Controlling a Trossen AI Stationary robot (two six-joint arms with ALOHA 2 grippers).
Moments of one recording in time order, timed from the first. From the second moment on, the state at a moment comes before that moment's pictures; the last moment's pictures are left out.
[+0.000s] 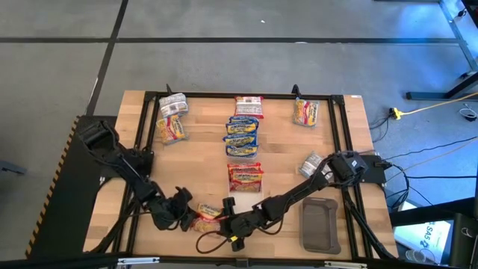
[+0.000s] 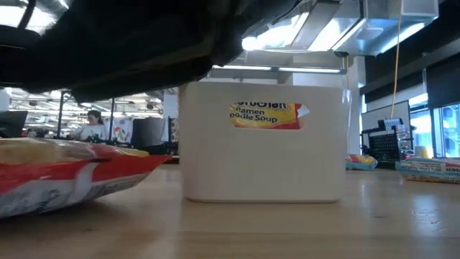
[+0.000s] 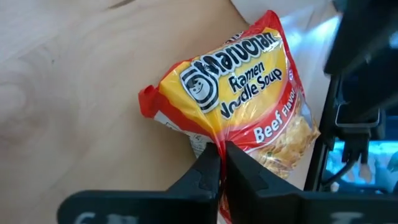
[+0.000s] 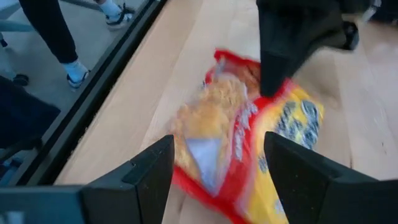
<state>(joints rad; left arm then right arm) -0.87 1.57 0.51 0.25 -0.52 -1.53 0.50 2.25 1.58 0.05 0.25 0.07</state>
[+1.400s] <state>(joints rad) -0.93 1.57 0.76 0.13 -1.11 -0.64 0.33 2.01 1.58 -0.21 -0.01 0.51</state>
